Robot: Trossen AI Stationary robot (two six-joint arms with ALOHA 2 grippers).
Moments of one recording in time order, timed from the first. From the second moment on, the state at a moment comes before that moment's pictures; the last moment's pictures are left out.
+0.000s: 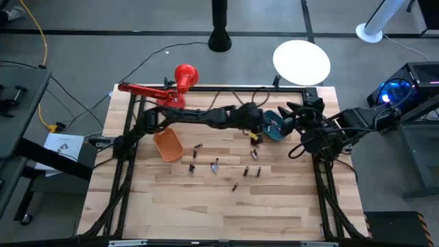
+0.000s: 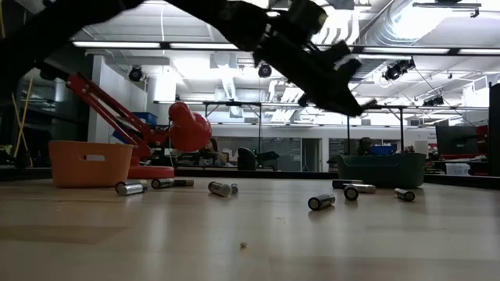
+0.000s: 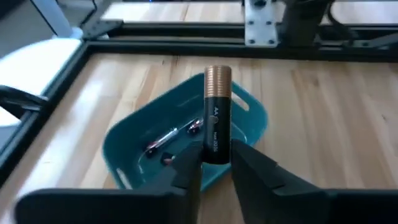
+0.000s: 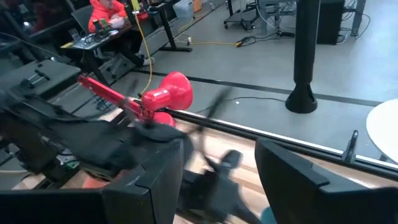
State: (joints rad) left arm 0.15 2.33 1.95 -0.19 -0.05 0.09; right arm 0.42 1.16 1.48 -1.23 1.13 1.15
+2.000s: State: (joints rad) left arm -0.15 1.10 0.82 0.17 -0.41 -0.35; right arm -0.09 1.77 1.12 -0.75 0.12 0.45
